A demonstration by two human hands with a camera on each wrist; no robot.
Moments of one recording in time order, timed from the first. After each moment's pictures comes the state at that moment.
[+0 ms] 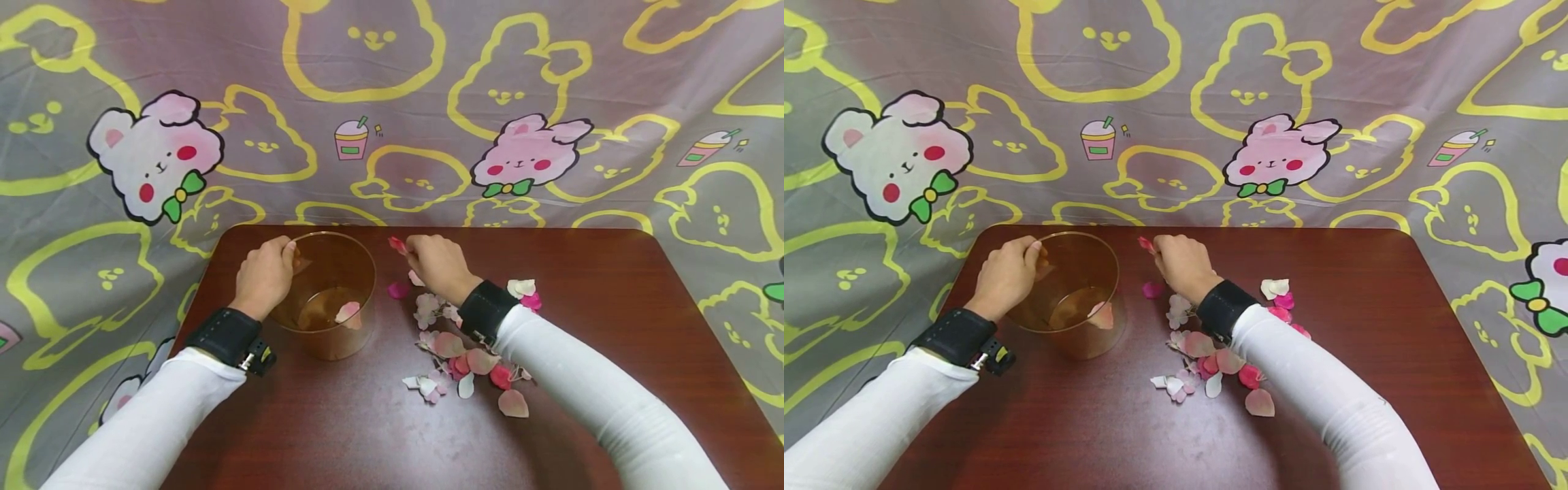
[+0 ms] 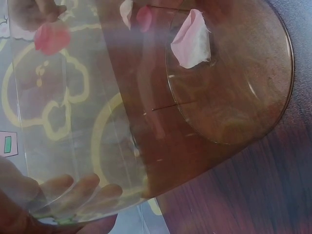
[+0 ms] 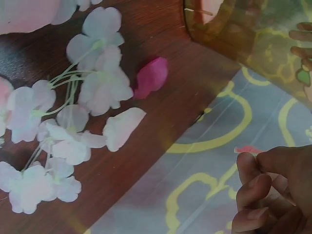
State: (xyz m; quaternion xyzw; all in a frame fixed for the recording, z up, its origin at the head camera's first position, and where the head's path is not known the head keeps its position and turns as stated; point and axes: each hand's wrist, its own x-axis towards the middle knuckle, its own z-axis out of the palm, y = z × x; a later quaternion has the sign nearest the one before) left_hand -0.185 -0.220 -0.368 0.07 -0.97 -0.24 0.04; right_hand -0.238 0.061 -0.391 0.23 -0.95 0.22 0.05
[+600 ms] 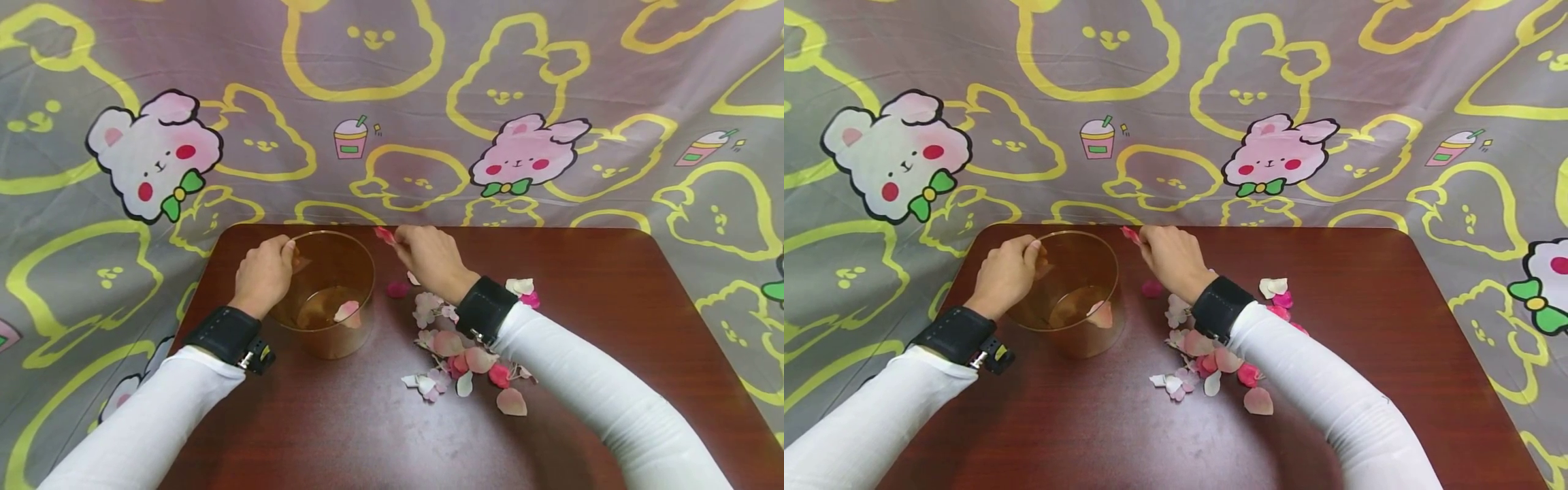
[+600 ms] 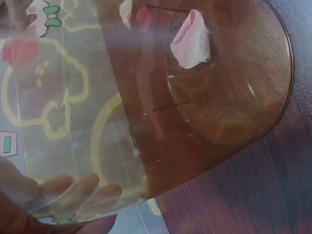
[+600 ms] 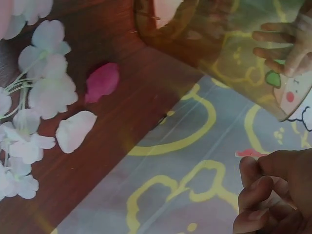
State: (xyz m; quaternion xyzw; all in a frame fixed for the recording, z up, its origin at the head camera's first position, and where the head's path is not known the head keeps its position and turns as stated) left_hand -0.186 -0.219 -0.368 0.08 -0.97 -0.24 0.03; right_hand -0.228 0.053 -0.367 0.26 -0.93 0.25 0.08
